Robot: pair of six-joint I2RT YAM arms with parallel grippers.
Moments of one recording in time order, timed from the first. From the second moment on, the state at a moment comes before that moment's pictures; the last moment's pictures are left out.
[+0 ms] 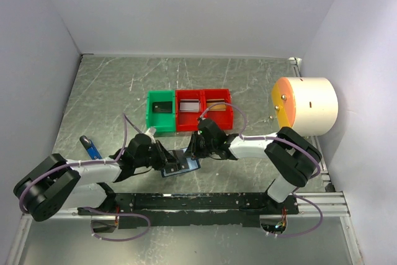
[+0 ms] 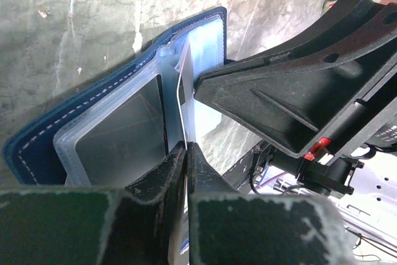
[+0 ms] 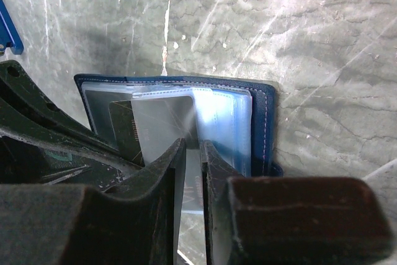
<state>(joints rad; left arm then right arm) -0.72 1.24 0.20 0.42 0.26 -1.23 0.86 1.63 0.67 0.16 -0.19 0.88</state>
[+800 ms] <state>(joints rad) -0.73 1.15 0.22 0.24 0.20 -1.21 0.86 1.62 0.70 0.10 -0.21 0.84</state>
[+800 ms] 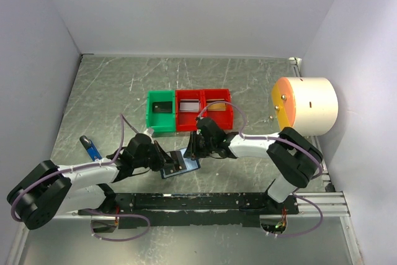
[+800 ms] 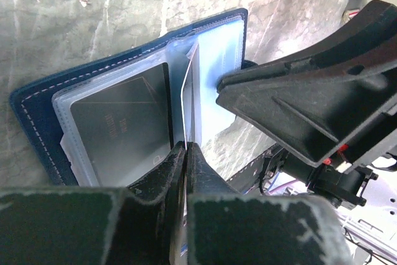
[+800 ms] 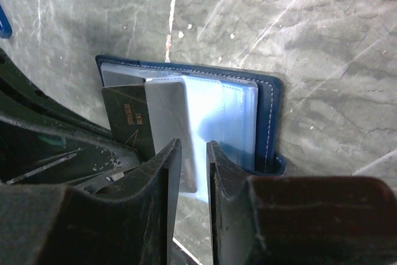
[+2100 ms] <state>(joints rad) -0.73 1.09 0.24 0.18 0.15 -1.20 0.87 1.66 0.74 0.08 -0.24 0.85</state>
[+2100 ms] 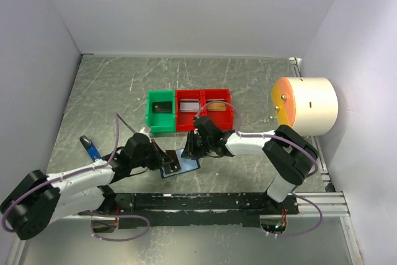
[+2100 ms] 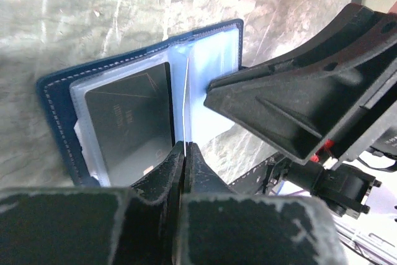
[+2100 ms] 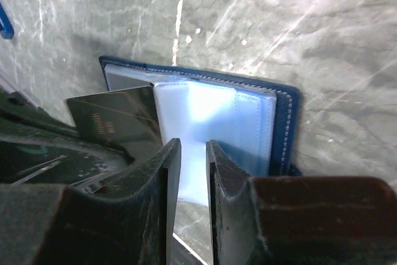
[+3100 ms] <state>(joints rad) -0.73 0.73 0.53 -0.55 -0.17 -1.02 0.93 1.74 0.87 0.00 -0.27 0.76</state>
